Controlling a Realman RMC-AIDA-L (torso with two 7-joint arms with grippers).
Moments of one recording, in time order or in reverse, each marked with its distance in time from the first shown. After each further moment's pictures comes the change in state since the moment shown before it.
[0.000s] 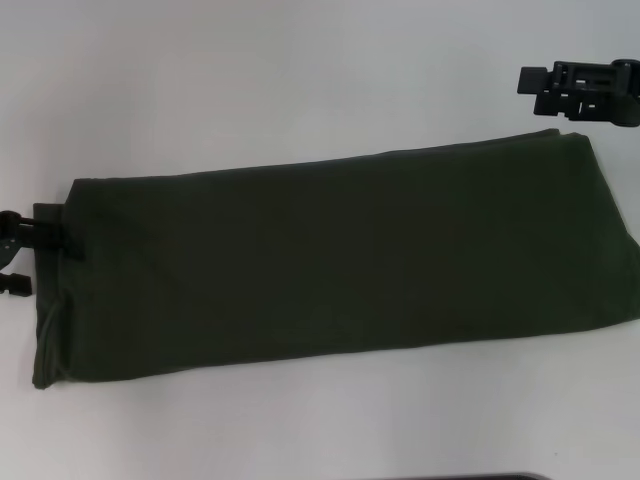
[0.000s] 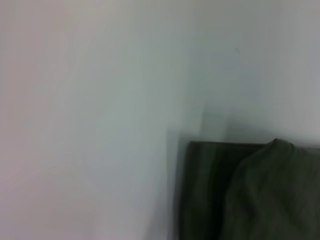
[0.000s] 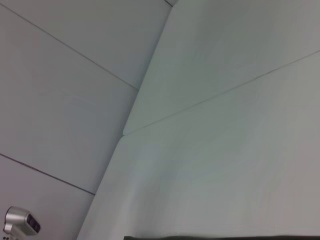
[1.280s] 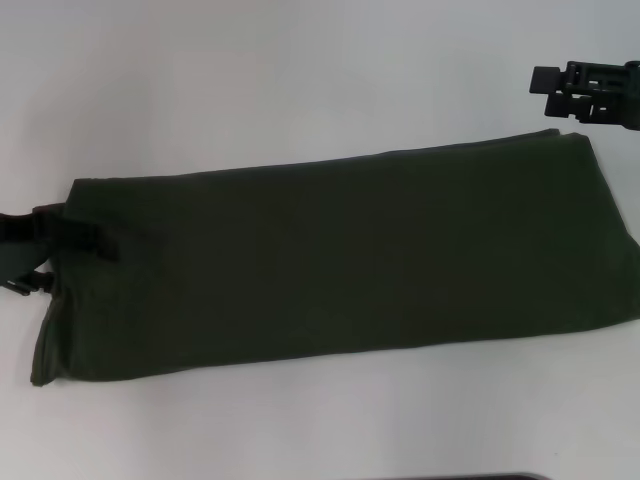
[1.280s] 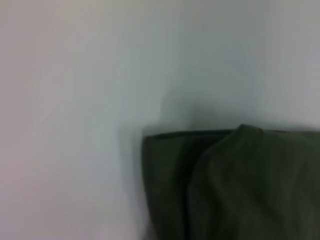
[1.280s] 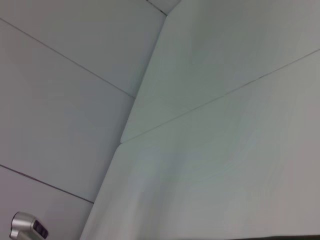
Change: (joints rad) left arm -0.050 -0.021 0.022 0.053 0.003 -0.010 0.001; right arm -0.019 -0.001 0.024 -0.004 0.002 -0.006 0.003
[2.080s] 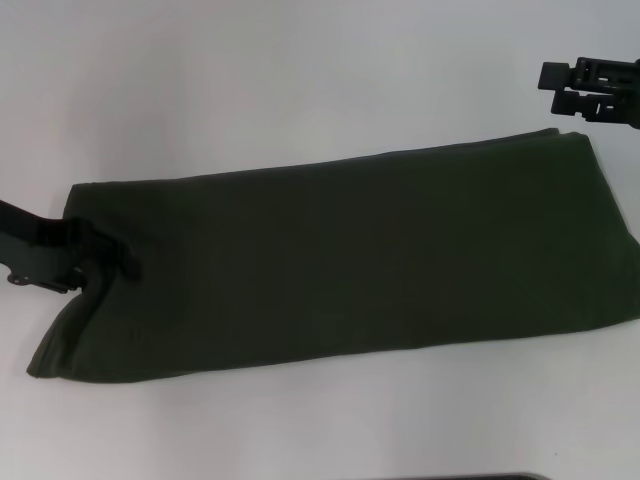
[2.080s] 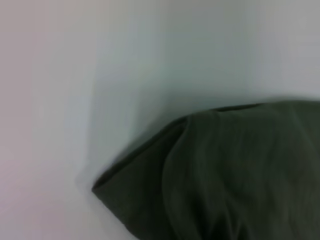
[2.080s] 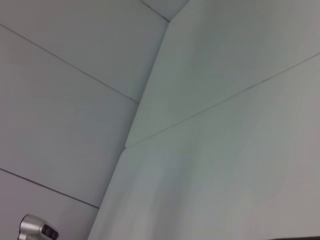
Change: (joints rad) left arm -0.039 -0.024 0.070 -0.013 -0.001 0.046 0.002; right arm -0.006 -0.002 0.028 0.002 0.000 -0.020 0.000
